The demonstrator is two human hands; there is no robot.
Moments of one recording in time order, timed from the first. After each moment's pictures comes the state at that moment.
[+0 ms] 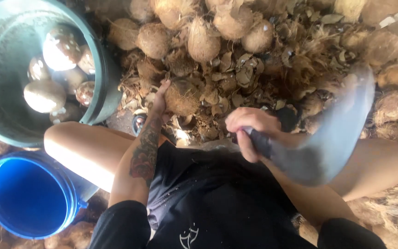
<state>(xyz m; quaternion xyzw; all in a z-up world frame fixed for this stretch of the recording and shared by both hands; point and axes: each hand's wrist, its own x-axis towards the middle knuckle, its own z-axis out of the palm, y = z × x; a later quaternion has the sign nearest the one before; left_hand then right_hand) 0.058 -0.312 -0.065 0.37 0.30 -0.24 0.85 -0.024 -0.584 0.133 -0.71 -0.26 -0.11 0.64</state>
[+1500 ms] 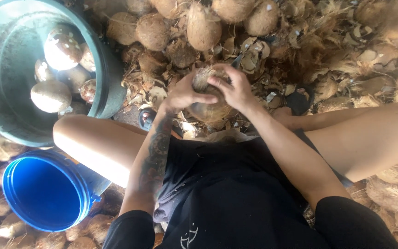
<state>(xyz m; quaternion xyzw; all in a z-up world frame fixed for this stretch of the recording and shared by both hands) 0.048 -0.384 0.051 0.74 -0.15 -0.29 0.59 0.037 -0.567 -0.011 -0.76 -0.14 0.01 0.64</state>
